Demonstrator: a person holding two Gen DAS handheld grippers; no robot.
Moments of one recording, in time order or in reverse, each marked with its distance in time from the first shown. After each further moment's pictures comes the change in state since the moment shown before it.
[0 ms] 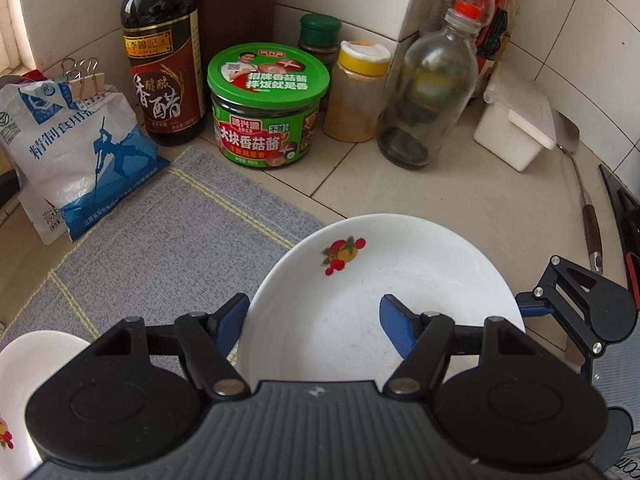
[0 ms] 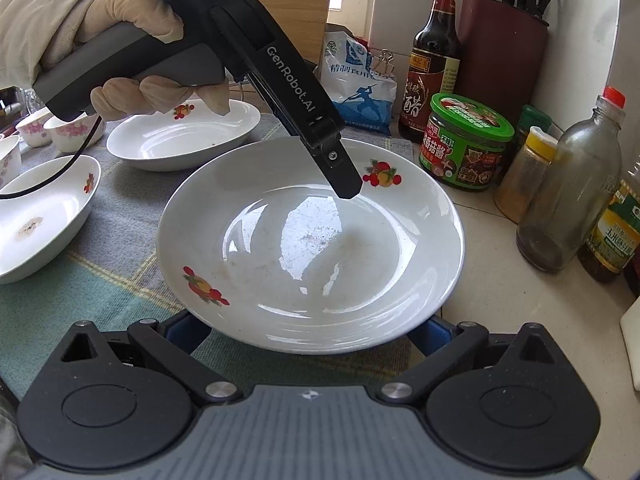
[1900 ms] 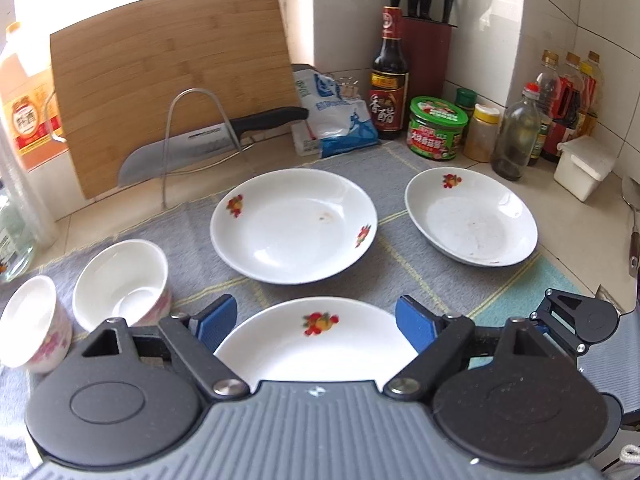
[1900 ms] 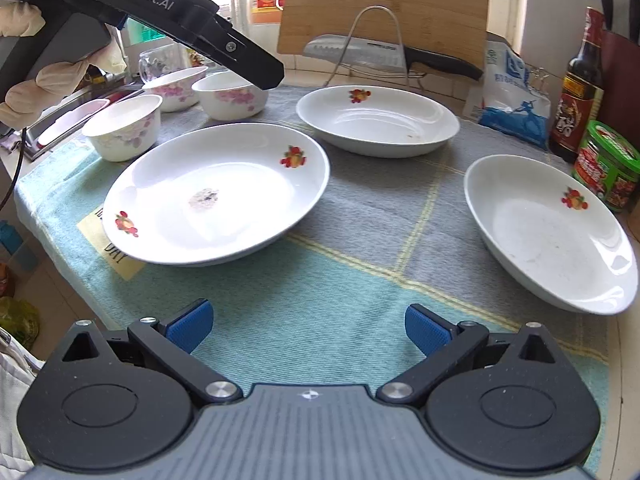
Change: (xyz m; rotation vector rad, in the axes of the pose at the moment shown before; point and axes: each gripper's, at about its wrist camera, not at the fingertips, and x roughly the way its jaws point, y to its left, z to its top) left arm -0.195 -0.009 -0.207 -0.311 -0.246 0.424; right arm -0.021 0.153 -0.004 -0.120 0.037 0.255
